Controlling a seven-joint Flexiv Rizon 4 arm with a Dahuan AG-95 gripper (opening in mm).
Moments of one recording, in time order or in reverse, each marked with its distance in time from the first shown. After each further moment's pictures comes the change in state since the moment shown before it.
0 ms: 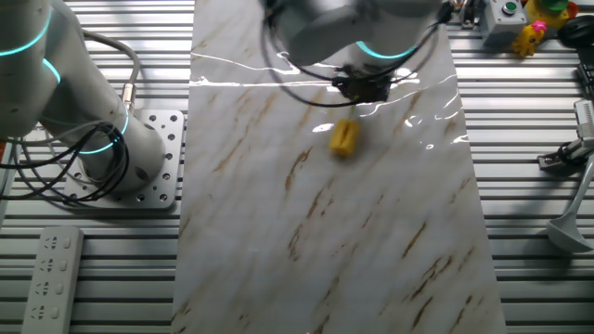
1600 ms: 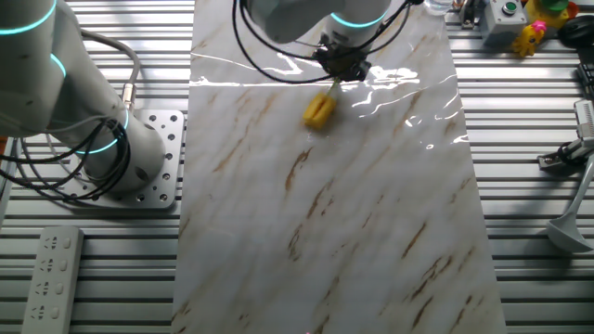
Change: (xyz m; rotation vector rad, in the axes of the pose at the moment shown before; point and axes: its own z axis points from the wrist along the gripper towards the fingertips) arm -0.048 0.035 0.010 0.012 0.024 0.136
